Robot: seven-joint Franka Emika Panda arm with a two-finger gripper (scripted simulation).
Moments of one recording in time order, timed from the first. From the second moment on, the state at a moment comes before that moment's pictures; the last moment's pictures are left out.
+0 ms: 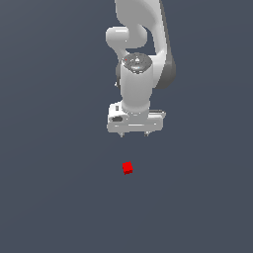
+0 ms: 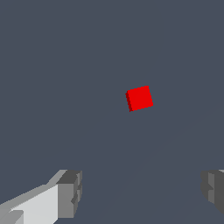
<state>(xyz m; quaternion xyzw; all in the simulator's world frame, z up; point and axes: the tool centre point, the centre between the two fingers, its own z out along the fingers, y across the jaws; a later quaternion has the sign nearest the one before) 0.006 0.032 0.181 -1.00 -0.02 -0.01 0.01</state>
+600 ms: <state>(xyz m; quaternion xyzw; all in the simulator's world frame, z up) 0.016 0.027 0.160 -1.00 -0.03 -0.01 0.01</state>
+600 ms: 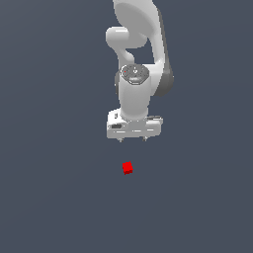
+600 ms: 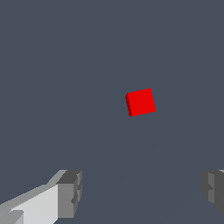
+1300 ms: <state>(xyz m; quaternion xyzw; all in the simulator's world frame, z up) 0.058 0.010 0.066 -1.00 -0.10 0.00 0.00</state>
